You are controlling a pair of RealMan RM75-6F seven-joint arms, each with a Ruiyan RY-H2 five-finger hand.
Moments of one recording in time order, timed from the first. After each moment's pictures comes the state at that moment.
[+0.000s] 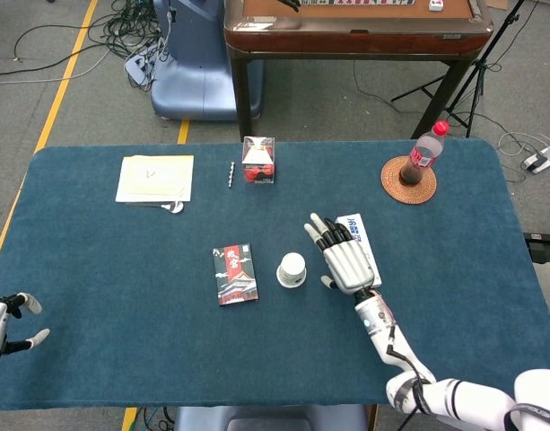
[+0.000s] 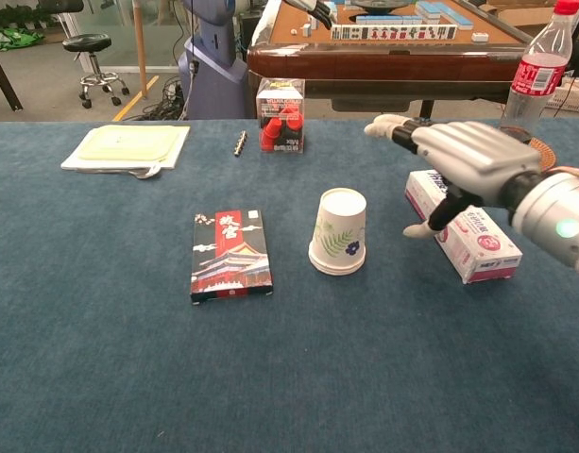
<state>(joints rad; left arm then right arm) -0.10 -1.02 -0.04 -1.65 1.42 1.39 -0.06 0.58 -1.65 0.20 -1.44 -1.30 1.13 -0.48</state>
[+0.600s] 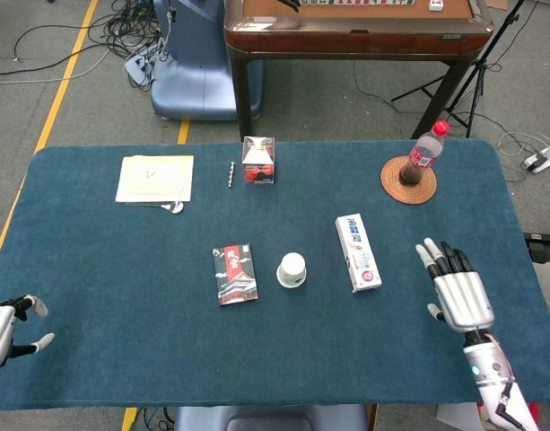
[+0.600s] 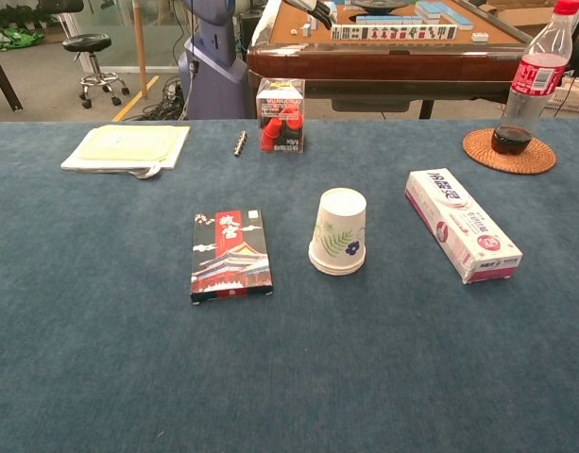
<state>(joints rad) -0.10 -0.99 -0.02 -1.72 1.43 1.38 0.02 0.26 -1.19 -0.01 -1.74 -1.35 1.39 -0.49</state>
